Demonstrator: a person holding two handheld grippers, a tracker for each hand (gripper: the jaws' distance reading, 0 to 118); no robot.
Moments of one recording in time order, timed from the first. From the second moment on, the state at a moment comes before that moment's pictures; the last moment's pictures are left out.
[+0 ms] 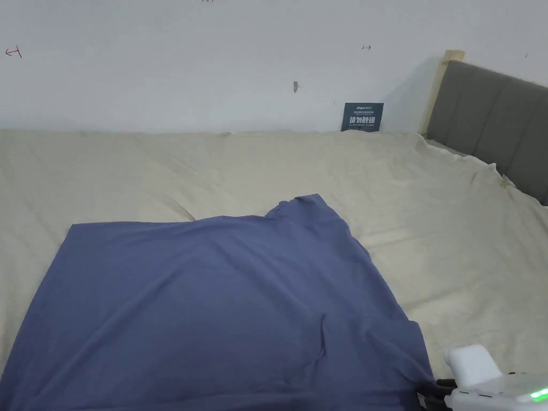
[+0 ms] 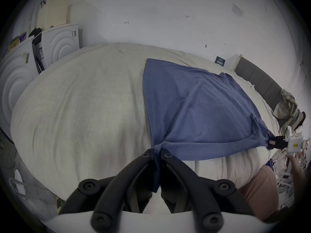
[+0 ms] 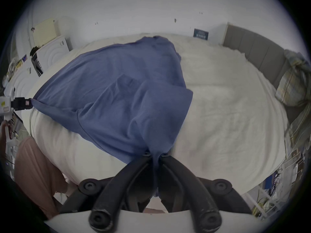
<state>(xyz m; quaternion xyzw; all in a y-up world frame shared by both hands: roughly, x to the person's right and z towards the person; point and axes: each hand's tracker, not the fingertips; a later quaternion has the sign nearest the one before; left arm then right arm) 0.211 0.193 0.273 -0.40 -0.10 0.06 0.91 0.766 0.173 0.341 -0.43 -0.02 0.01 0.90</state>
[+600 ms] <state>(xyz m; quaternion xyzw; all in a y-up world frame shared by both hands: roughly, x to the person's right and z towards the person) 0.171 0.239 0.305 -0.38 -0.09 0.11 0.92 0.765 0.252 0.381 -0.41 0.01 -0.07 0.91</state>
